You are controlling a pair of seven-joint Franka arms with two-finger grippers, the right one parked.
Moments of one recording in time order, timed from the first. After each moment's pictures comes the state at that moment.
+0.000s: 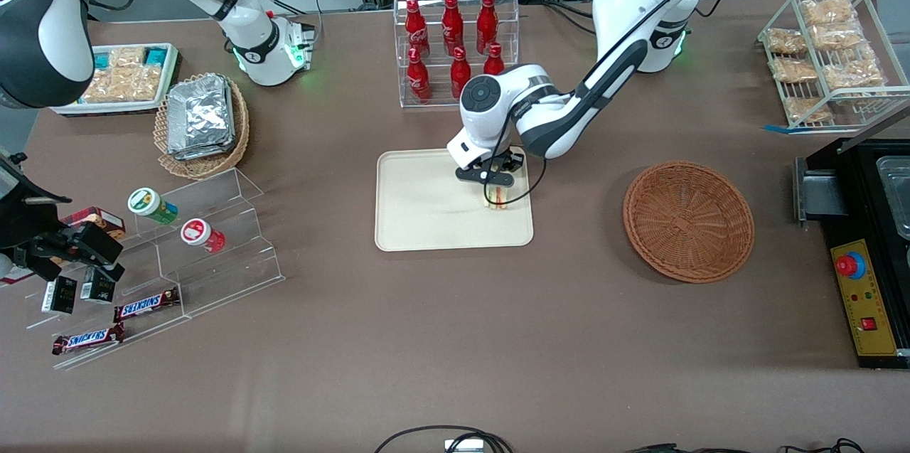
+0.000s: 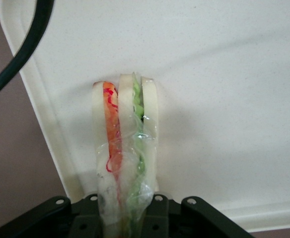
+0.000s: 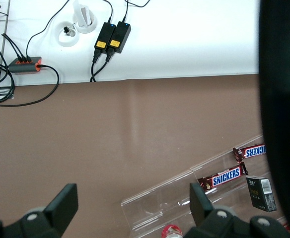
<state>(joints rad) -0.27 0.59 -0.63 -1.97 0.49 2.27 -0.99</state>
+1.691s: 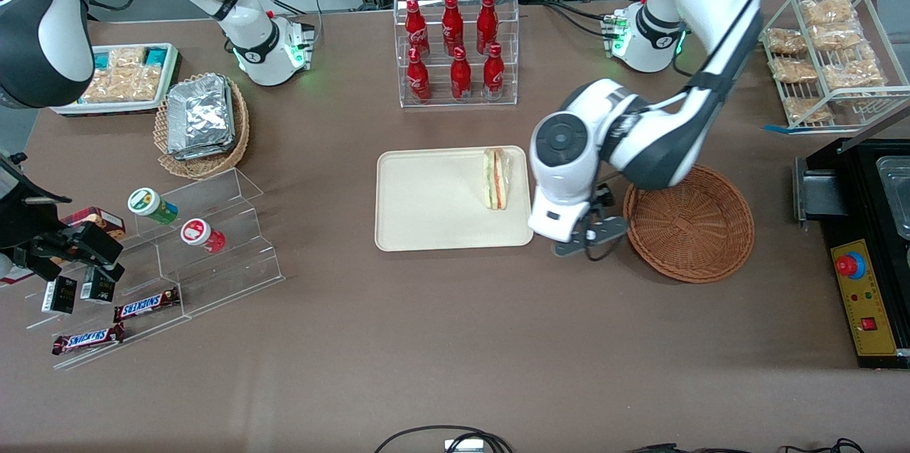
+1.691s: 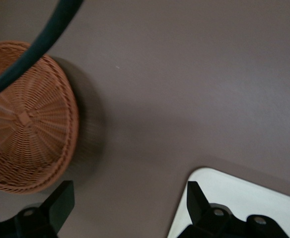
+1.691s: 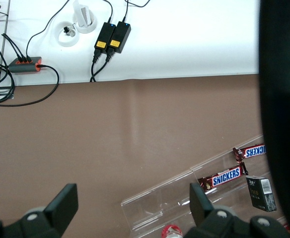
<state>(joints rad) -0.03 0.49 -0.62 -1.60 0.49 1.82 -1.13</state>
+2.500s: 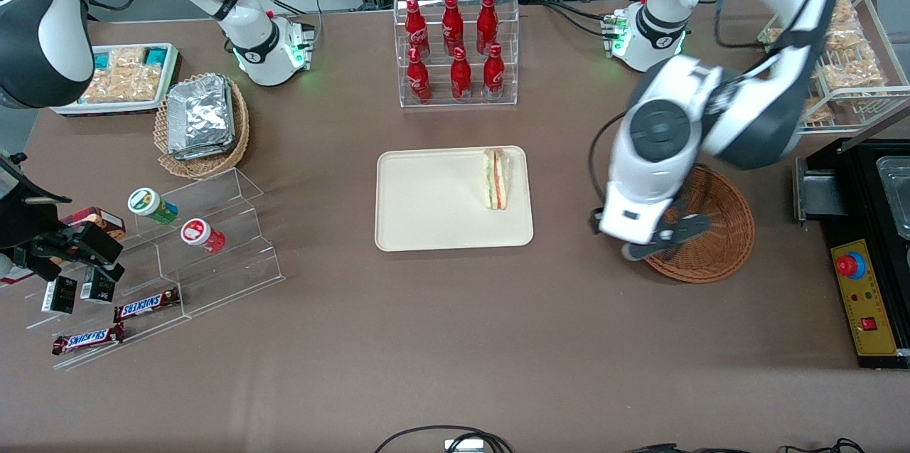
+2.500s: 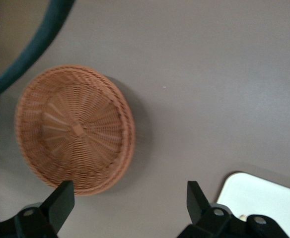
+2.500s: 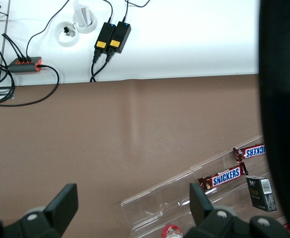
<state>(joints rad) 0.09 0.31 -0.54 -1.60 0.31 1.72 -0.82</state>
